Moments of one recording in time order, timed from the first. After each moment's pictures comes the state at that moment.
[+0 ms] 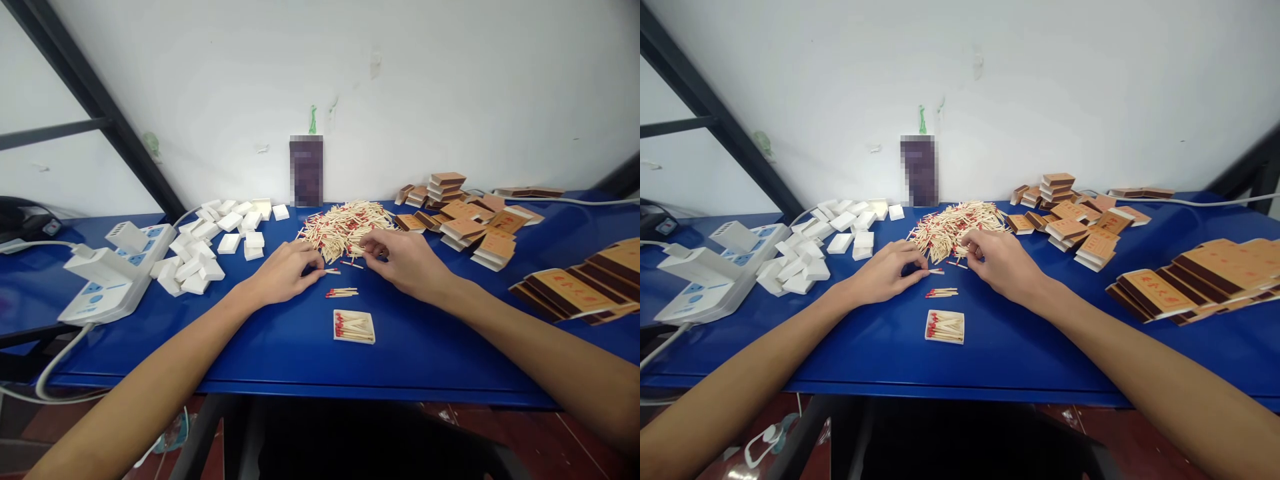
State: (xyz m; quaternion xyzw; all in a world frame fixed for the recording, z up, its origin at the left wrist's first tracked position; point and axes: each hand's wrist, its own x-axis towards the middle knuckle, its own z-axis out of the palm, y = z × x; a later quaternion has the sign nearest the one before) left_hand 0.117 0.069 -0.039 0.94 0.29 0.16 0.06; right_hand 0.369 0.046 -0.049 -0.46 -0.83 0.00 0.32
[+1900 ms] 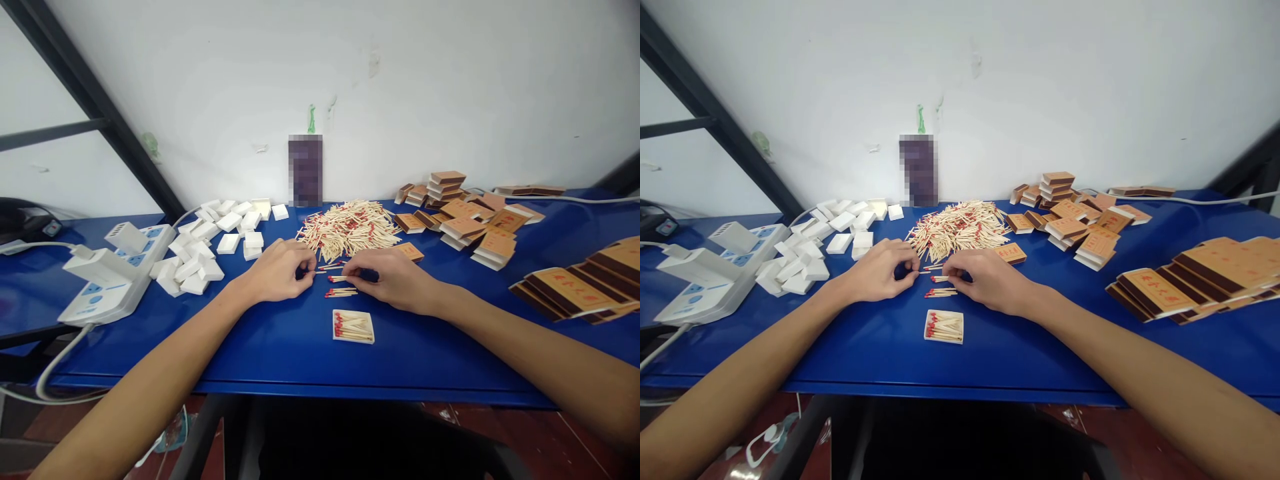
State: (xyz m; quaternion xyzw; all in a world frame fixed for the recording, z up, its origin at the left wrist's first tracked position) left_hand 0.111 0.070 -0.033 0.94 0.31 0.14 0.03; right_hand 0.353 0.032 -0.050 -0.34 -0.89 0.10 0.28
